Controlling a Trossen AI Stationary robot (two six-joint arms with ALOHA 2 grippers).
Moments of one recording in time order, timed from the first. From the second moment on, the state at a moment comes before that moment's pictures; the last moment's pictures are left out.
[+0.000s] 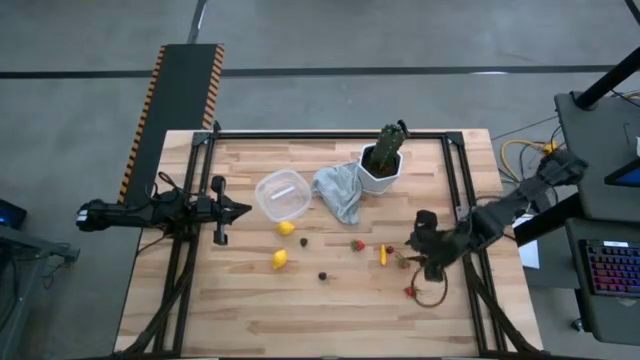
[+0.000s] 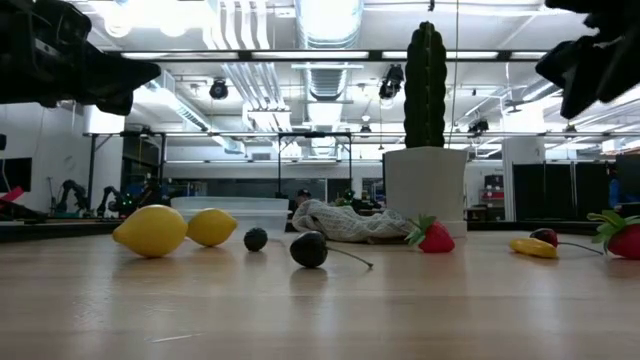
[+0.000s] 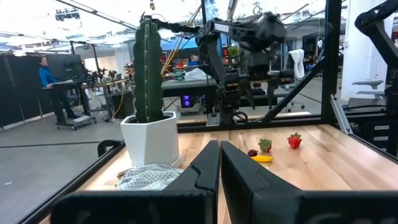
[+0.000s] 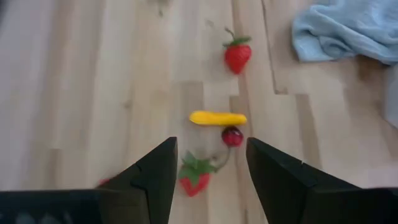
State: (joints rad) left arm -0.05 0.06 0.01 0.13 -0.14 0.11; right arm 0.60 1.02 0.72 -0.74 0.33 0.52
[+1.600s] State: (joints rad) left arm -0.05 0.06 0.01 0.15 -0.14 0.11; right arm 0.69 1.42 0.68 -0.59 0.45 0.66
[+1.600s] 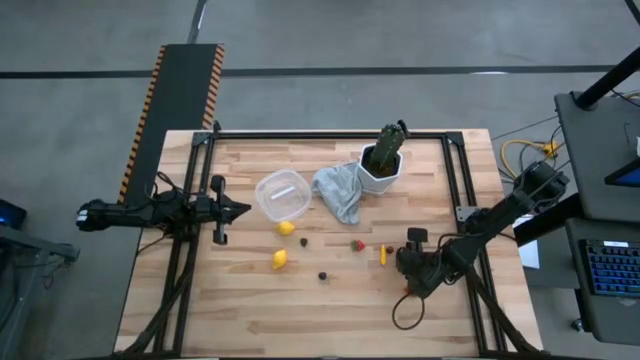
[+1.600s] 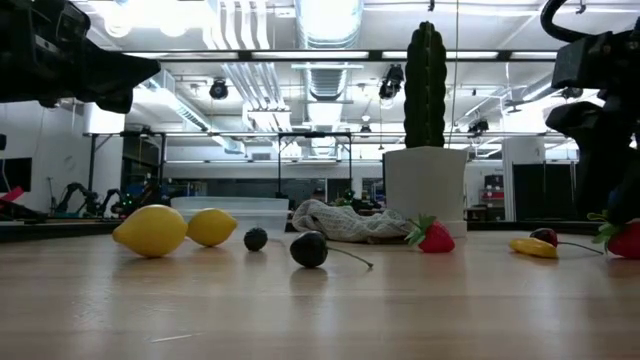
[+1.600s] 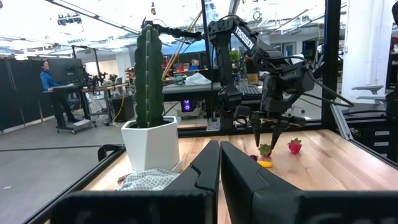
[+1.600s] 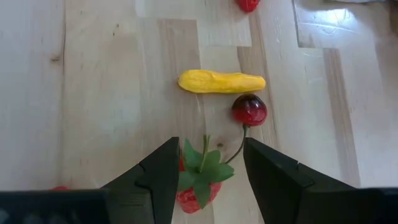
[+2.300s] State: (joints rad) left arm -0.05 0.06 0.01 0.15 -0.14 0.11; right arm 0.69 1.44 0.67 -0.55 0.43 0.68
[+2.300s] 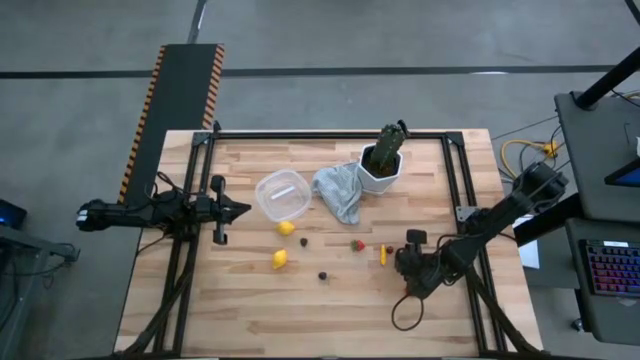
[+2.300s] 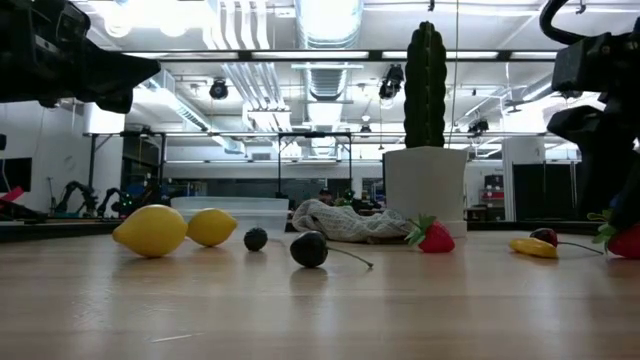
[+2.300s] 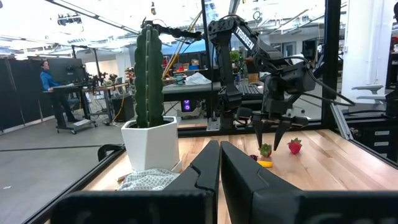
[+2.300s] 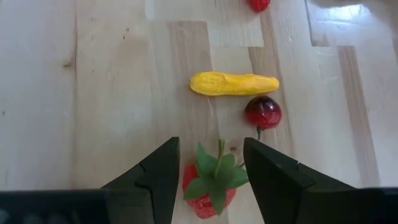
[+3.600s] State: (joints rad) left arm -0.05 0.06 0.01 0.15 -0.14 0.11; right arm 0.68 1.45 0.69 -0.58 0.45 0.68
